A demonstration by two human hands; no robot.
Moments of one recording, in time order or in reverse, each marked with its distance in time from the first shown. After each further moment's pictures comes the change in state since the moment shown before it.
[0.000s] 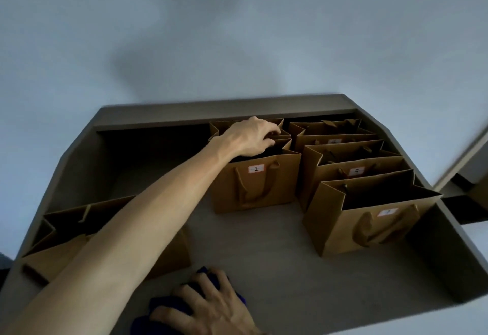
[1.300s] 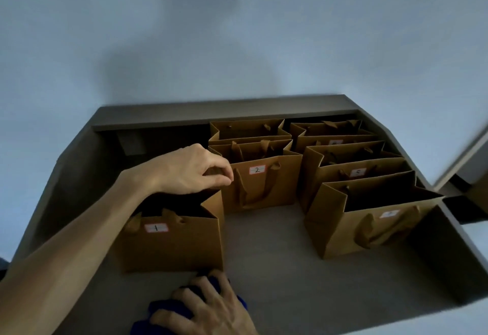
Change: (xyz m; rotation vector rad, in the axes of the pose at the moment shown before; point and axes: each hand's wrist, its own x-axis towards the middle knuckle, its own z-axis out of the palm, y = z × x) left_hand -0.131 -0.028 -0.039 -0.146 -0.201 0.065; right_hand 0.013 0.021 -0.013 -0.172 -0.098 -0.244
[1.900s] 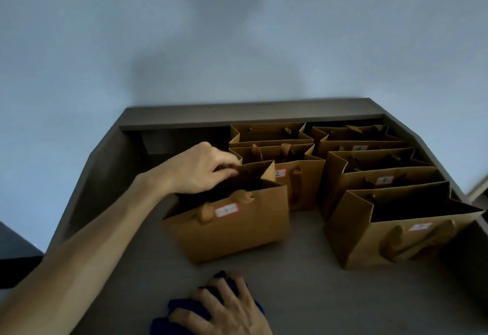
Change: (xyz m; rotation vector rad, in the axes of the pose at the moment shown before) left_hand -0.009 -0.017 0.000 -0.044 0.142 -0.025; right_hand 0.008 -0.004 0.024 0.195 -0.036 0.304
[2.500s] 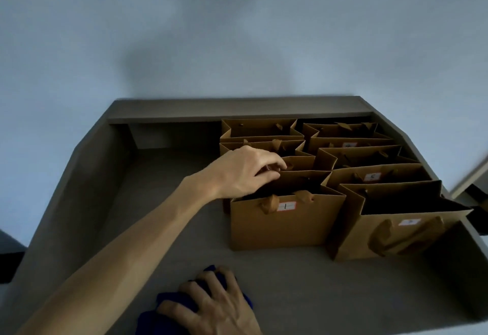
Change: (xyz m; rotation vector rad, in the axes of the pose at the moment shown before) left_hand 0.045 0.047 0.046 -0.022 0.107 0.140; right_hand -0.002 -0.004 0.006 -0.030 0.230 -0.063
